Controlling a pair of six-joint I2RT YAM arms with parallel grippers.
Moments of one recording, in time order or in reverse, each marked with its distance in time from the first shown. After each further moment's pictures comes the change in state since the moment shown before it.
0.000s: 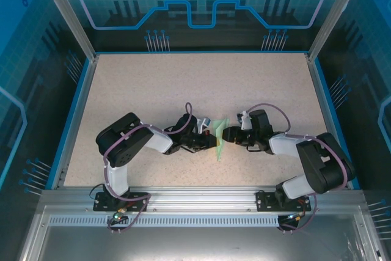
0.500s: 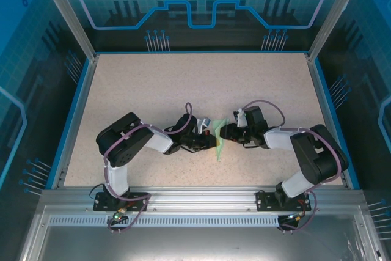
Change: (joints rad) left arm 0.000 0.003 0.000 0.000 0.002 0.000; right arm 0.027 0.091 0.090 -0.051 0.043 0.003
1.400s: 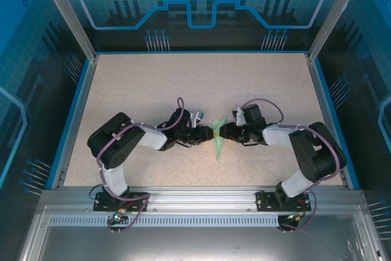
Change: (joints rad) left arm 0.079 -0.070 -0.014 -0.034 -0.001 0.002; right arm 0.003 0.024 0.049 -0.081 0.011 -0.001
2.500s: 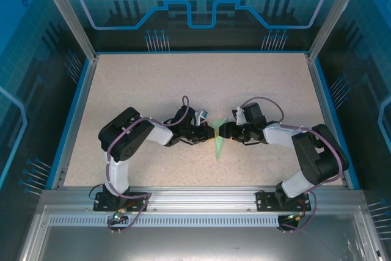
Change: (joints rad) left arm 0.005 0.125 0.105 -0.019 0.031 0.000; right arm -0.003 -0.037 0.035 -0.091 -0.002 -0.040
